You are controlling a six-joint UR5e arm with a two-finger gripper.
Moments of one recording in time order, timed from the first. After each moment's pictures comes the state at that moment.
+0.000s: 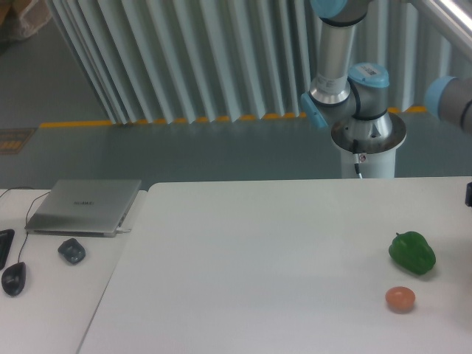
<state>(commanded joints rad) 2.74 -1.90 -1.55 -1.13 1.44 1.55</state>
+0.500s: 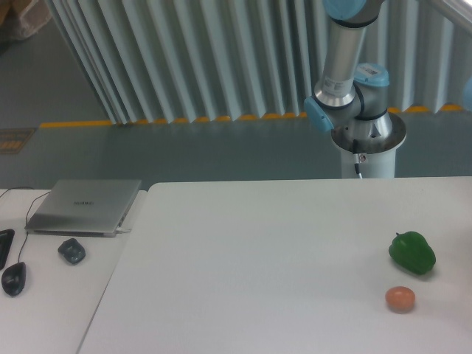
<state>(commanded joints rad) 2.80 -1.90 -1.55 -1.13 1.37 1.56</state>
